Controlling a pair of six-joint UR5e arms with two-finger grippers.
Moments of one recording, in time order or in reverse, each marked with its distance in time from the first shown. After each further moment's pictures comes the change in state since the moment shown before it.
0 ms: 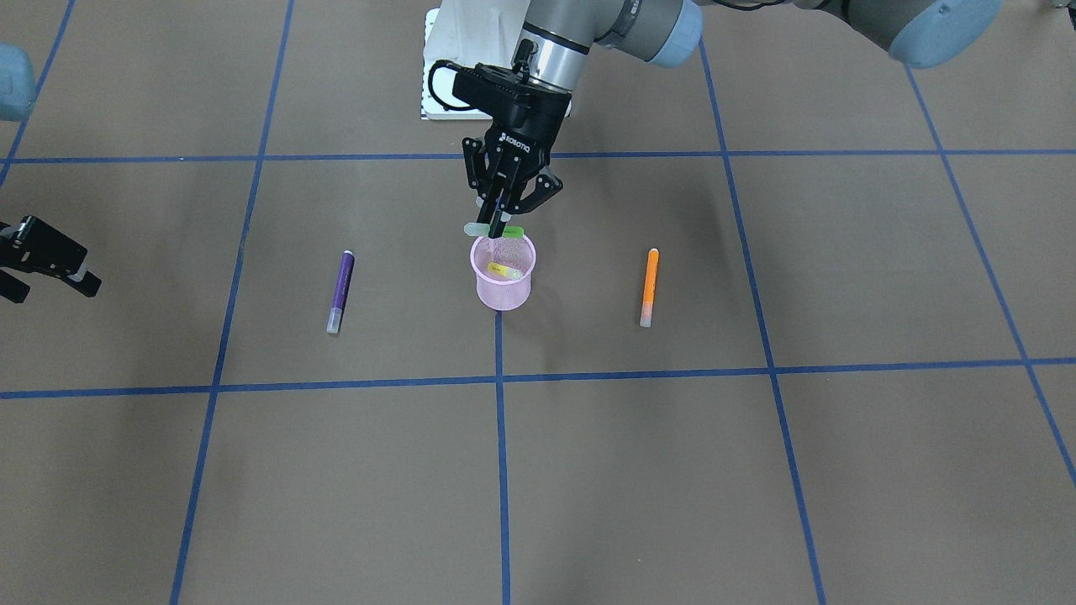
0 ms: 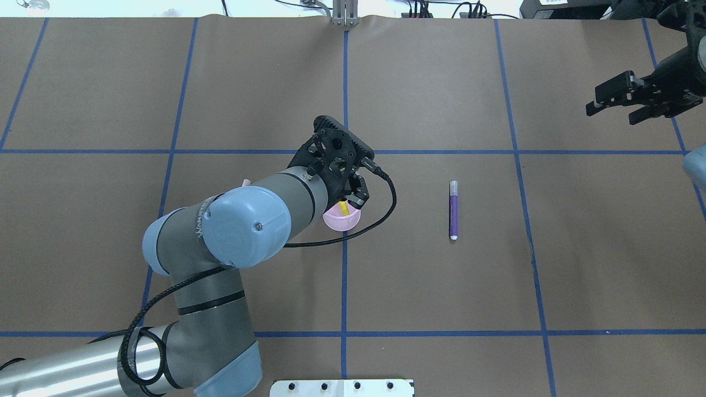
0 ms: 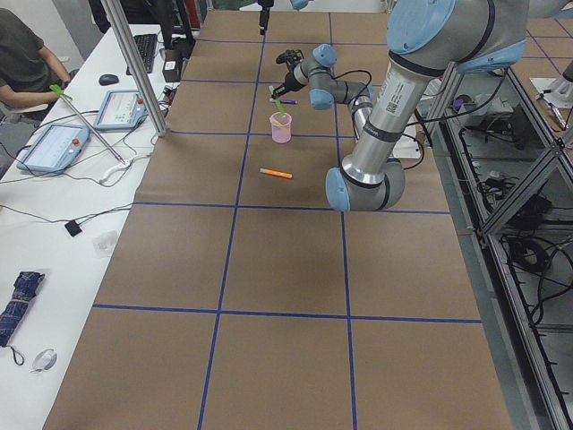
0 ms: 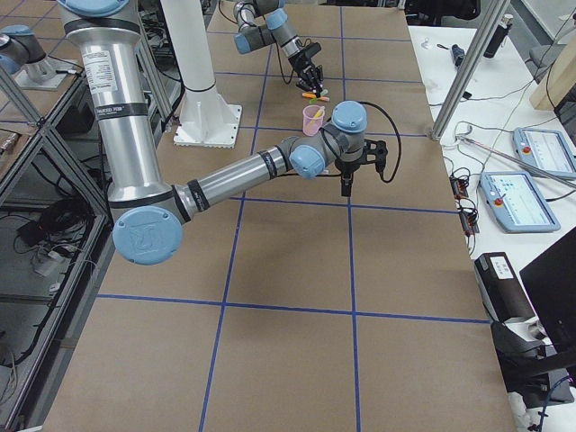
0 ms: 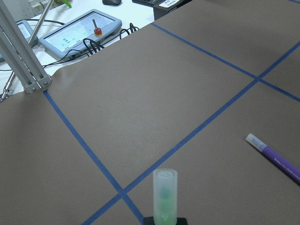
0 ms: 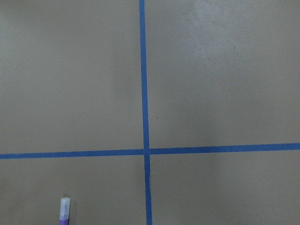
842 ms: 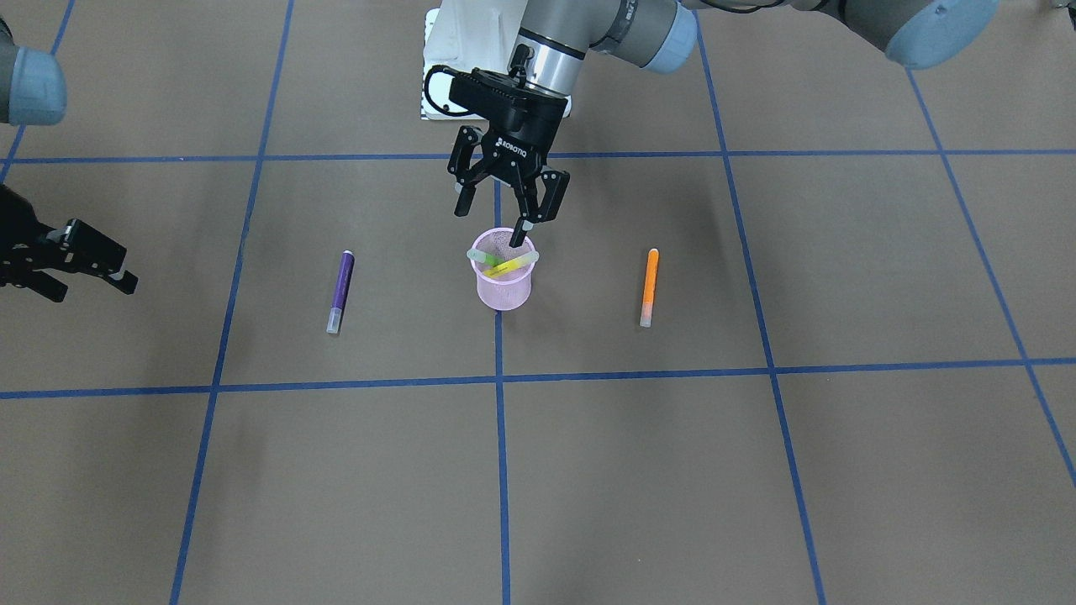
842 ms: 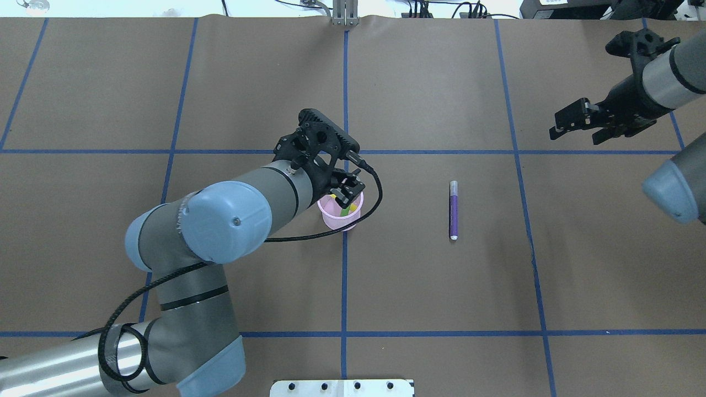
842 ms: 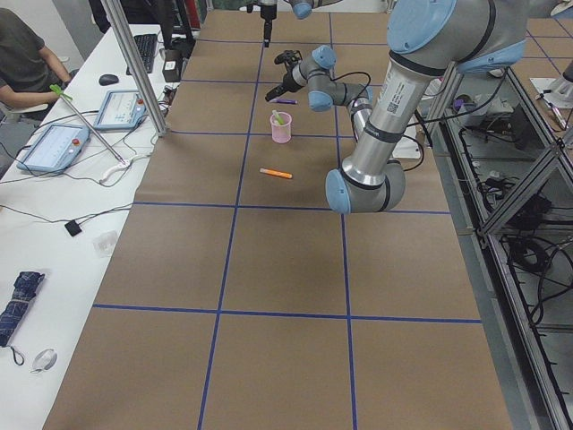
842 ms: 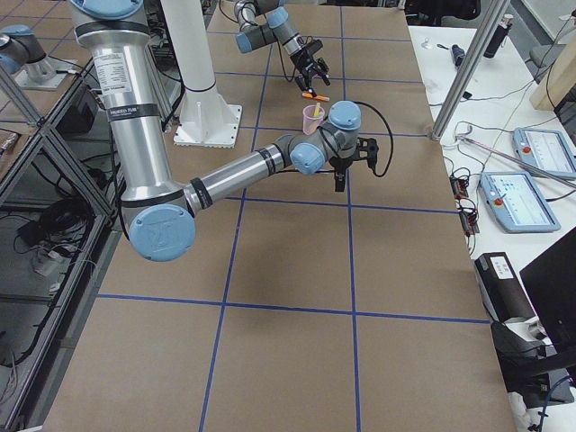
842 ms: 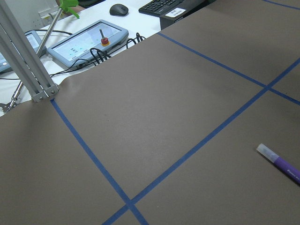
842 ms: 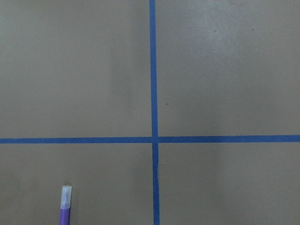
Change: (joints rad) left arm -0.034 0.067 -0.061 -0.004 -0.007 0.019; right arm -0.145 0.035 -0.003 0.003 -0.060 0.059
